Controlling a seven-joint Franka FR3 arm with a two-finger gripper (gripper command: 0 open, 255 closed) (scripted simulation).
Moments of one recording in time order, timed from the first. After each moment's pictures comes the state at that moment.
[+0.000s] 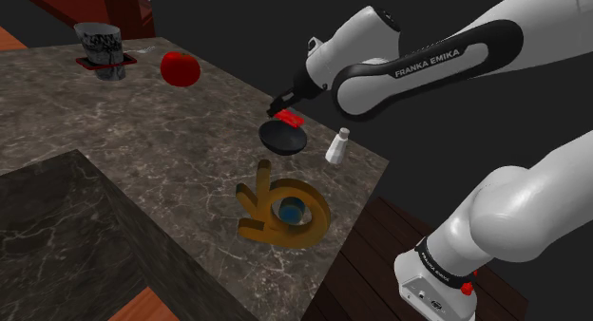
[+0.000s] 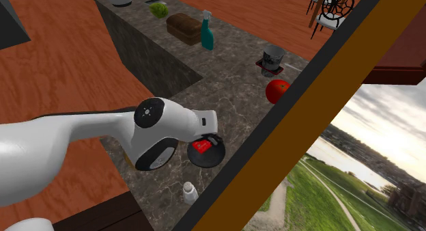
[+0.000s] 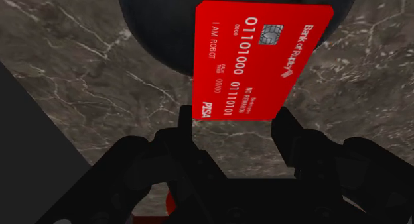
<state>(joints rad) 0.12 -0.25 0.24 -2.56 0.10 2.90 -0.05</state>
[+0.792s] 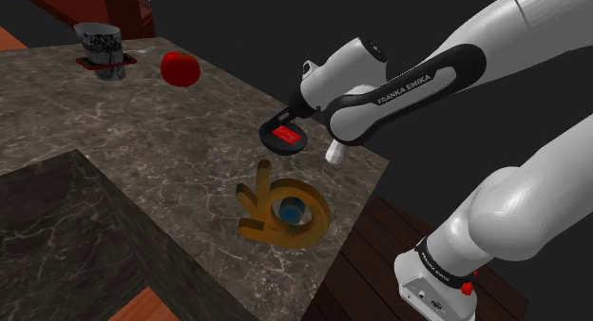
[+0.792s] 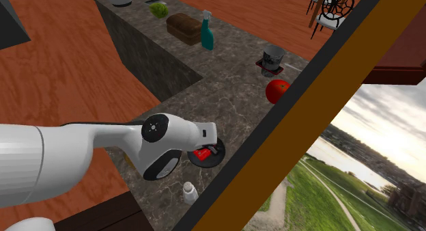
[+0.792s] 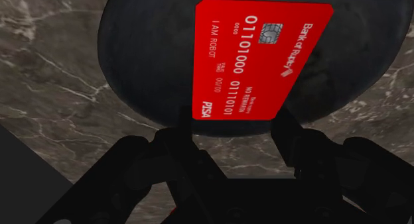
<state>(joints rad) 0.09 -0.13 0.27 -2.61 0.06 3.07 -0.01</state>
